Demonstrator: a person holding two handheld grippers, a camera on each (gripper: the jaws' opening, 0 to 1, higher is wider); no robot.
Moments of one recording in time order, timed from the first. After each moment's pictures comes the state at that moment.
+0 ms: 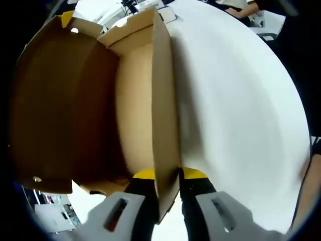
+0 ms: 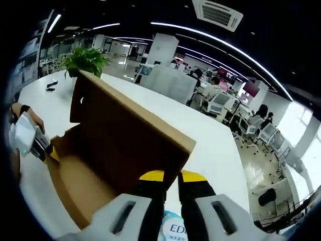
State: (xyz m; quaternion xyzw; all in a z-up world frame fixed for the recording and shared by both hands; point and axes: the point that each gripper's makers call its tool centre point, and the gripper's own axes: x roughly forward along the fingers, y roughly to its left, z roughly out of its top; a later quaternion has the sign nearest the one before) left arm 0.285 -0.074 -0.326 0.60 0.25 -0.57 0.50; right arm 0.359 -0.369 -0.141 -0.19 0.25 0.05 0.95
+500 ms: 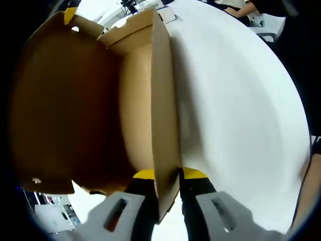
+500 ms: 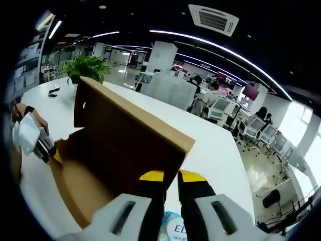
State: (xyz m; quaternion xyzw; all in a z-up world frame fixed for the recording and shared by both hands) left arm 0.284 -0.074 -0.326 0.60 0.25 -0.57 0.50; right arm 0.348 -0.366 -0.143 -0.18 0.22 0.06 0.96
